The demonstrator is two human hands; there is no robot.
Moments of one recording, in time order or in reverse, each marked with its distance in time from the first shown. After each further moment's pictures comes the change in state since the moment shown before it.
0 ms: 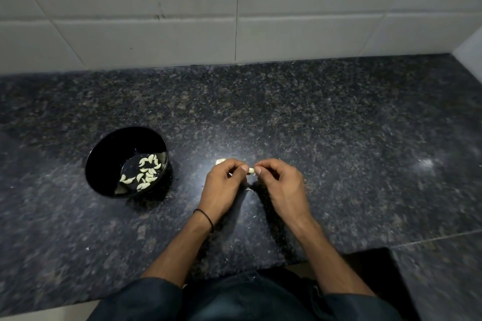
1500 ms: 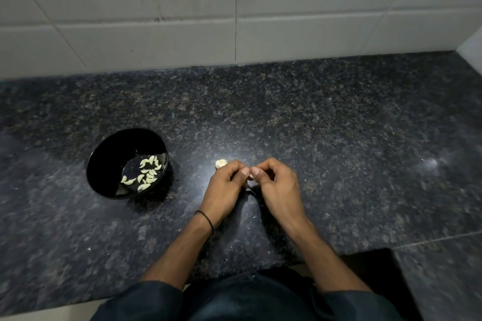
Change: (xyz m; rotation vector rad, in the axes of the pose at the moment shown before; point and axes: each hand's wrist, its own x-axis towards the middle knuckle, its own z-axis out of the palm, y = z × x) left_hand -0.006 0.003 0.003 0.013 -0.051 0.023; right_hand 0.000 0.000 0.008 -0.032 0.007 0.080
